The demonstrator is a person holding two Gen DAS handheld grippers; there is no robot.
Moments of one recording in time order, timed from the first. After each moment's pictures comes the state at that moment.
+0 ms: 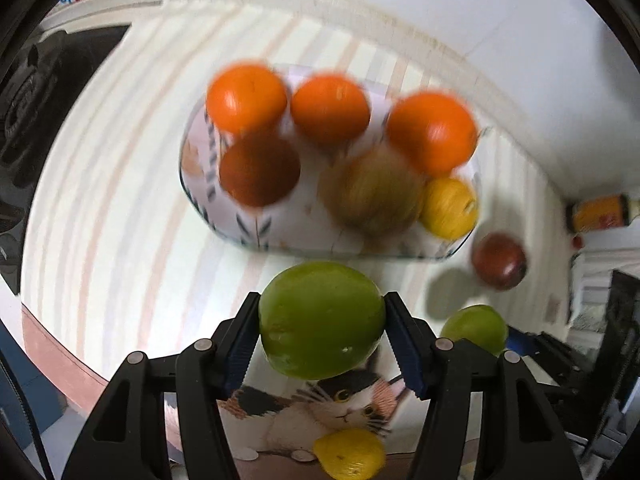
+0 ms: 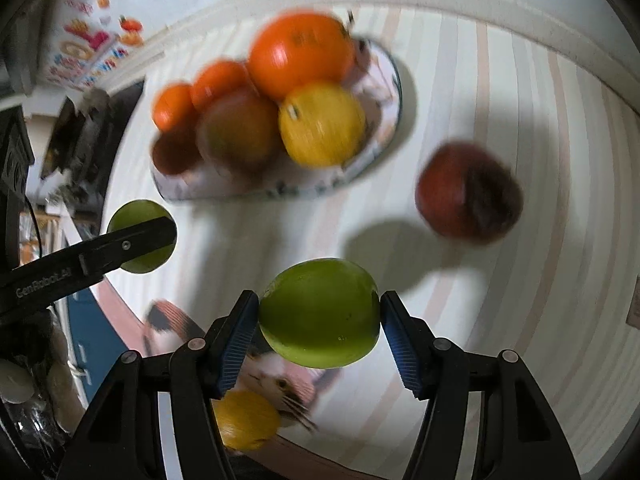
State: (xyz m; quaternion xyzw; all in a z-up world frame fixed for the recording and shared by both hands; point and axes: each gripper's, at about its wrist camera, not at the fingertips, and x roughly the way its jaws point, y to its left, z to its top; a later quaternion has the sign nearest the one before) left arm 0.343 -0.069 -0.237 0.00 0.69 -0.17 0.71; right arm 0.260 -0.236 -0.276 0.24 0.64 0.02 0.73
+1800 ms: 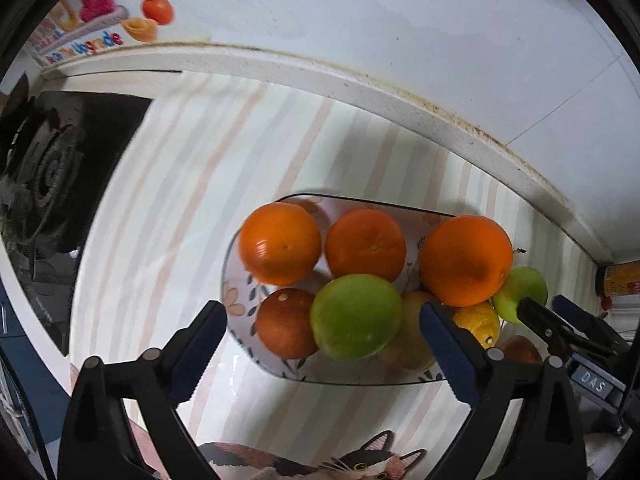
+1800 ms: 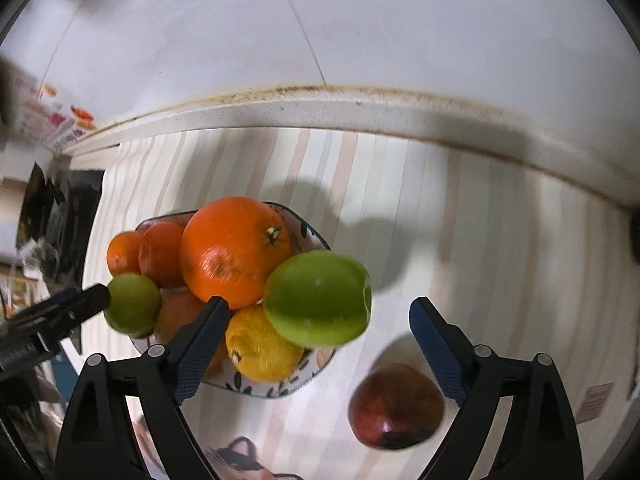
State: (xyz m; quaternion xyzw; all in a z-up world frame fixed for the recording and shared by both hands) left arm 0.433 -0.085 -0.220 0.05 0.65 -0.10 0.76; right arm 0.351 -0.296 -0.267 0.20 0.60 -0.07 0.77
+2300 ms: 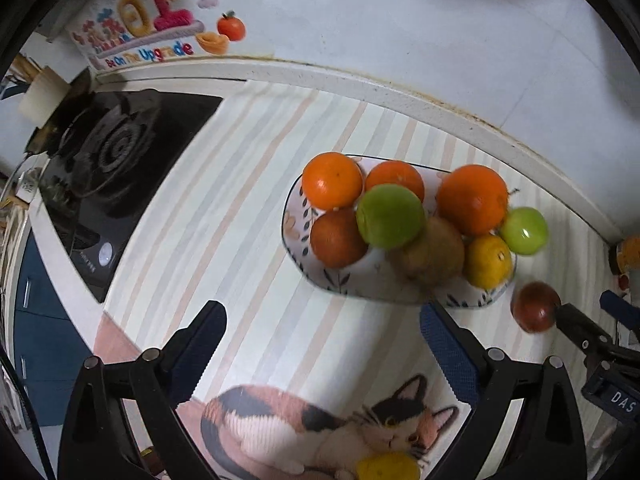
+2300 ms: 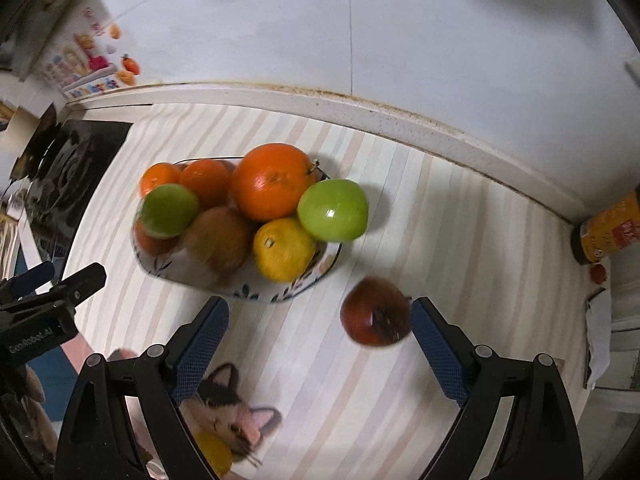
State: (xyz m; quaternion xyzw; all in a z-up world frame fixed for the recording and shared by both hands) left arm 0.330 -0.047 -0.182 0.07 0.58 -0.05 0.81; right arm 0.261 -0.241 -0.198 0.10 0.57 -0.07 0.81
